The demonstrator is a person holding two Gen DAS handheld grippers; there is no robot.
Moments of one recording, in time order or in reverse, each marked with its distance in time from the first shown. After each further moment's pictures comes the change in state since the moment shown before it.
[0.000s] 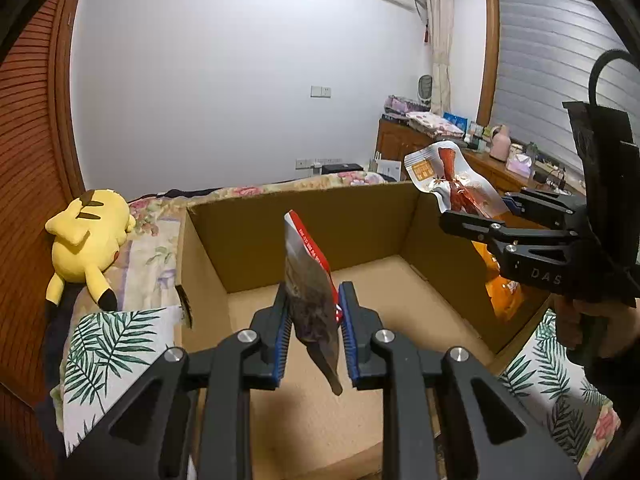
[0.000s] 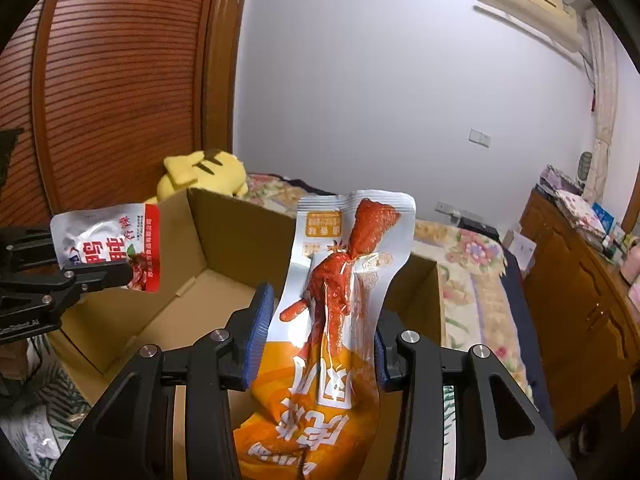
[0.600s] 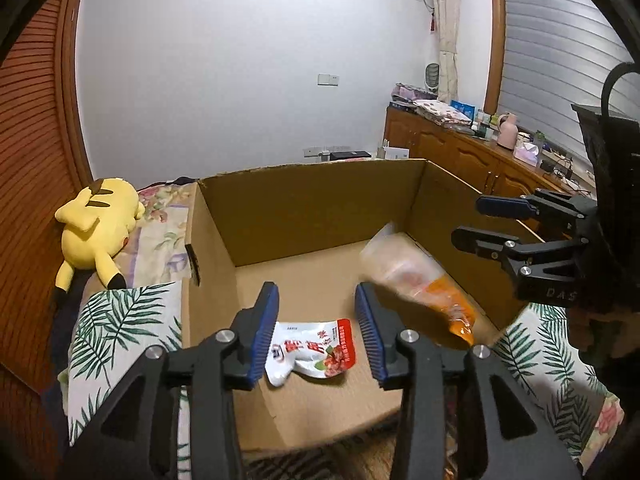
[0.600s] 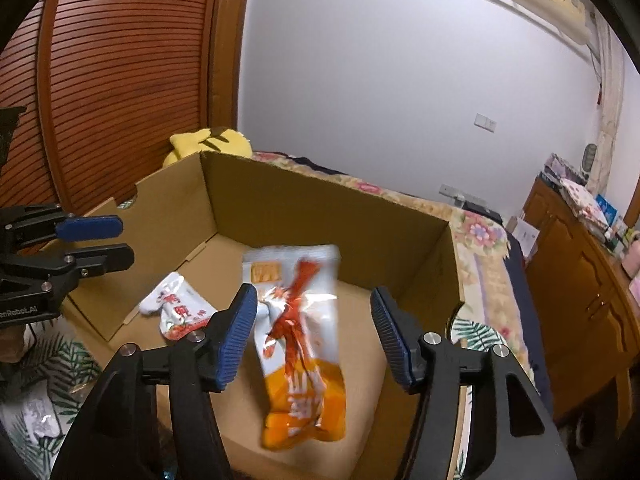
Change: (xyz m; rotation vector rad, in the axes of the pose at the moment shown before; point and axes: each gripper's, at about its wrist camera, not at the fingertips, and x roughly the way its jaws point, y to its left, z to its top) left arm -0.015 -0.006 -0.019 -0.002 0.035 0.029; right arm -0.006 0.006 -0.019 -0.006 0.068 0.017
